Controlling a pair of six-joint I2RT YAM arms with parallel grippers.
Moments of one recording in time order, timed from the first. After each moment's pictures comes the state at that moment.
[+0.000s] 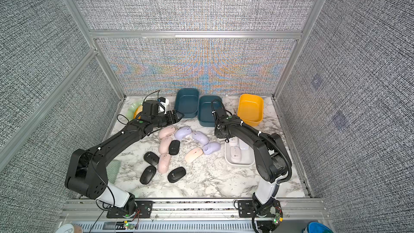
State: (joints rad) left arm -0.39 1.55 1.11 -0.16 0.40 -0.62; right arm 0.49 1.77 1.28 -0.74 0.28 0.39
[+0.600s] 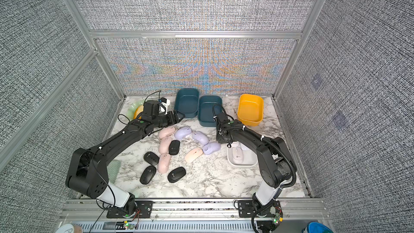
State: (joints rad) left arm -0.39 1.56 1.11 -0.16 0.42 -0.62; right arm 0.50 1.68 1.15 -0.72 0.28 0.38
